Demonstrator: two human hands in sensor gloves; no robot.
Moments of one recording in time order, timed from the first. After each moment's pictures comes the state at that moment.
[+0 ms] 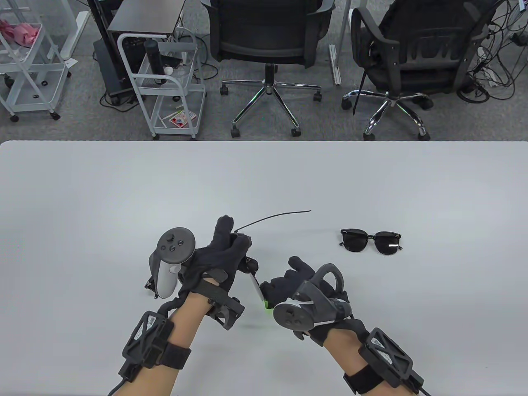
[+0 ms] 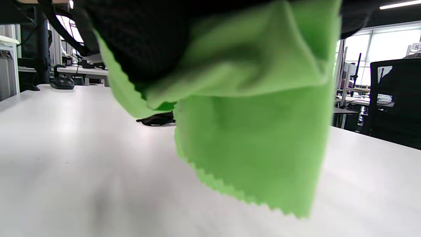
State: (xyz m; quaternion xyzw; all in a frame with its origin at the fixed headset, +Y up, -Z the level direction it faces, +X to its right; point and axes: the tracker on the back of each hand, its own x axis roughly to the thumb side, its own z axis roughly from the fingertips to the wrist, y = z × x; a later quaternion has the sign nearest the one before) left_hand -0.170 -0.676 -0.308 -0.13 -0.06 0.57 0.81; right_hand 0.038 -0.666 -0.237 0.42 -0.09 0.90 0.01
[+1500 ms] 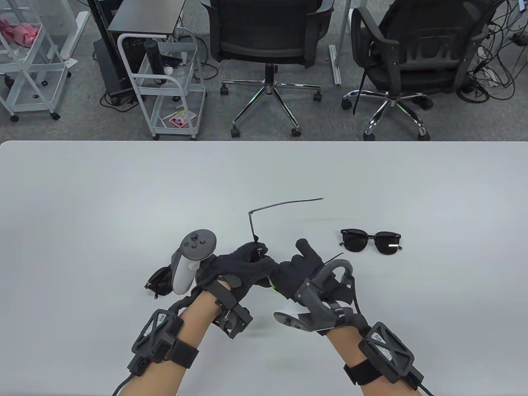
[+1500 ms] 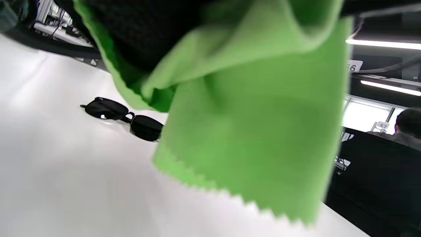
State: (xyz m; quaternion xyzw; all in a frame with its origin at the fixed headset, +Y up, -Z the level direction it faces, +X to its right) left_hand -0.140 -0.698 -0.311 -0.24 -0.09 0.54 0.80; right_hand 0.037 -0.657 -0.237 0.39 -0.21 0.88 -0.16
